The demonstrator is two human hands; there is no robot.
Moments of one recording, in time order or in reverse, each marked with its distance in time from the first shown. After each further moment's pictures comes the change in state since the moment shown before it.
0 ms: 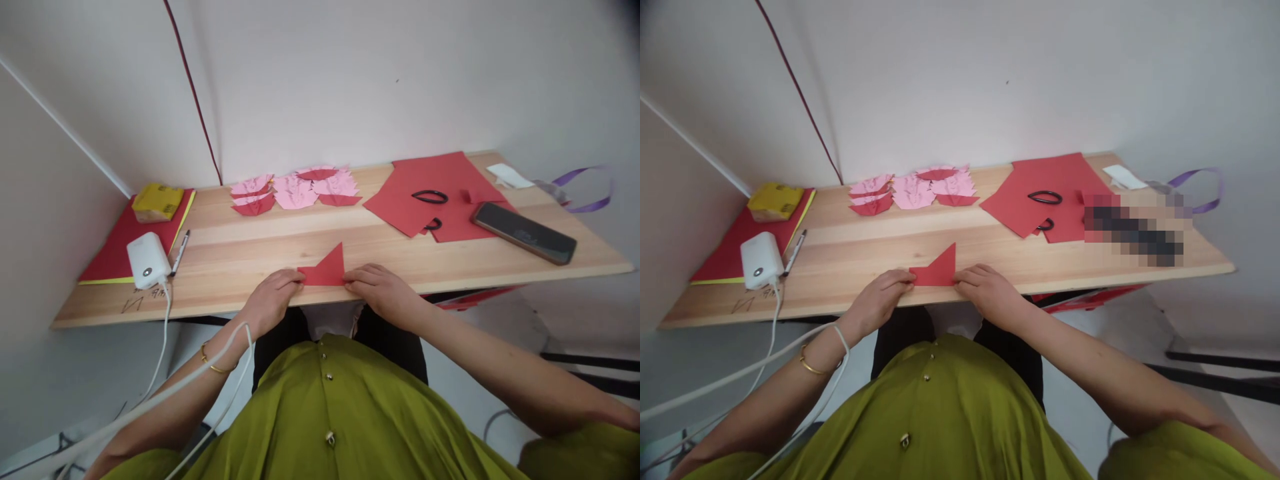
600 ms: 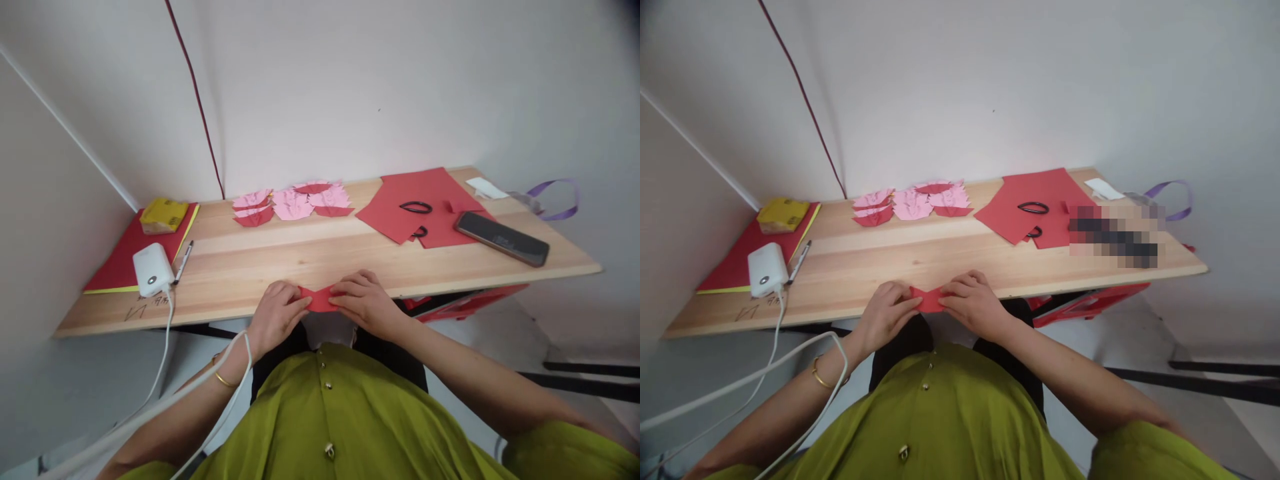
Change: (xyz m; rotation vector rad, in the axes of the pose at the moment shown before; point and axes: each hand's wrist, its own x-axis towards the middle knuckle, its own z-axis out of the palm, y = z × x) left_hand -0.002 0.028 0.003 0.009 0.032 -0.059; right_hand 0.001 -0.023 0.012 0.101 0.143 0.092
